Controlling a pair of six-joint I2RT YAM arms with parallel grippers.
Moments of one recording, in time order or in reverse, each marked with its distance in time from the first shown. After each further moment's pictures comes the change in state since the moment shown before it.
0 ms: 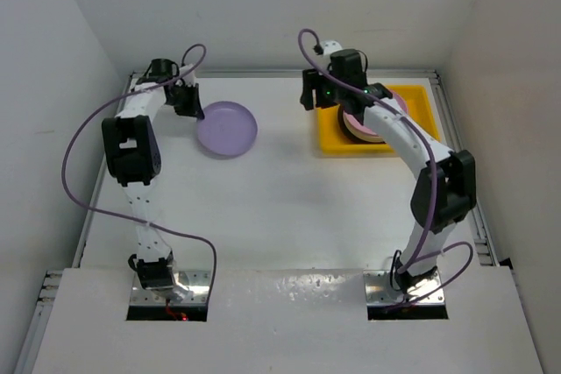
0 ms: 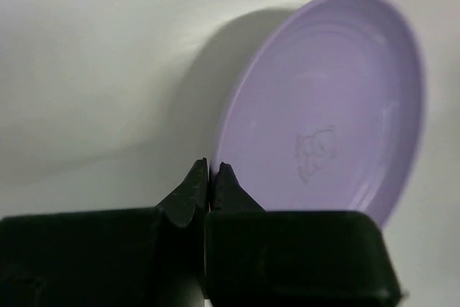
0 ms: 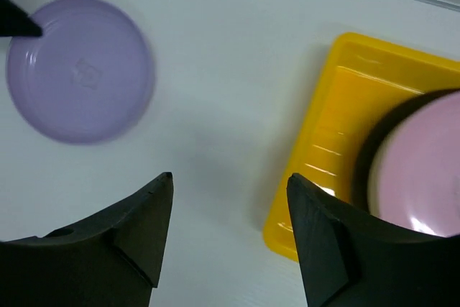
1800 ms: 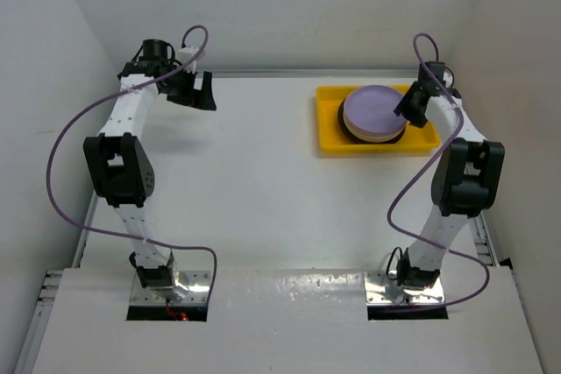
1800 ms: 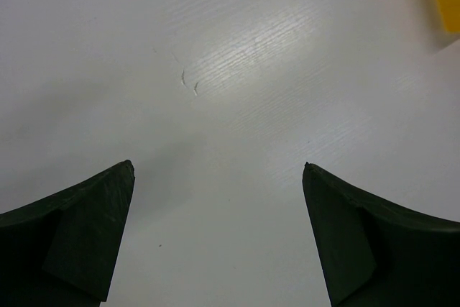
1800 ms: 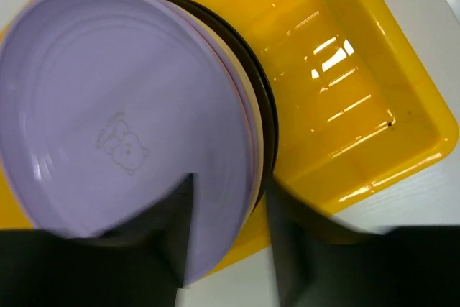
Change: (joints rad) left arm -0.068 -0.375 -0.088 -0.217 0.040 0.124; right arm -0.522 0.105 -0.076 -0.148 0.163 0.359
